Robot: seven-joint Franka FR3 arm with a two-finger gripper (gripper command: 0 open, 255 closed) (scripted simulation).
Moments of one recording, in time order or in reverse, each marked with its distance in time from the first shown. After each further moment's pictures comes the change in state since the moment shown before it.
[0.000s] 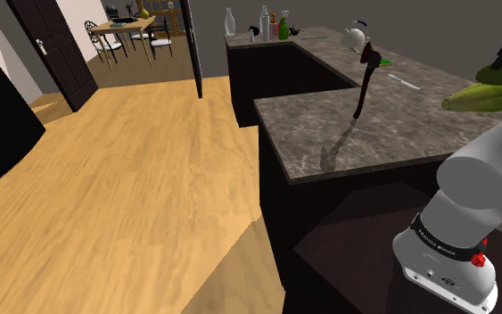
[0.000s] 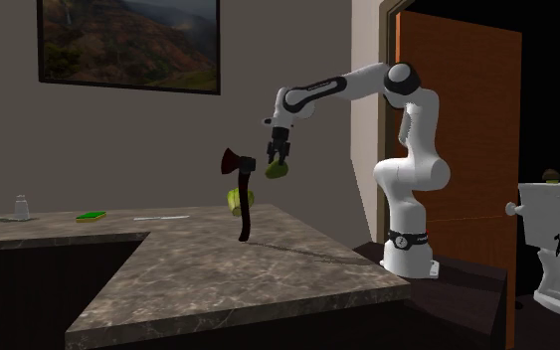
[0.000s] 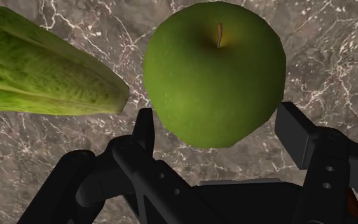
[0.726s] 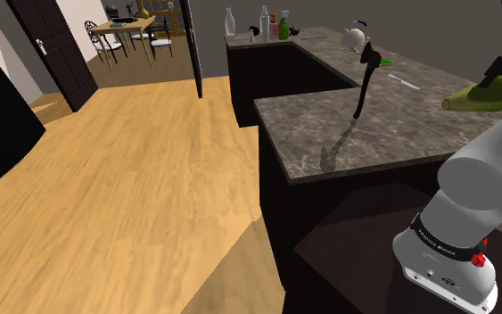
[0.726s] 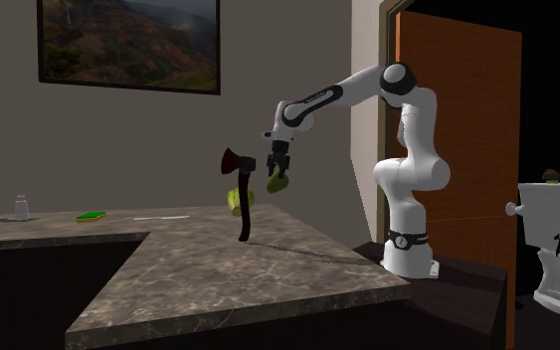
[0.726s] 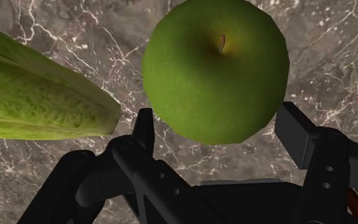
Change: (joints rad) arm 0.020 0.048 -0.060 -0.117 0.030 0.153 -0.034
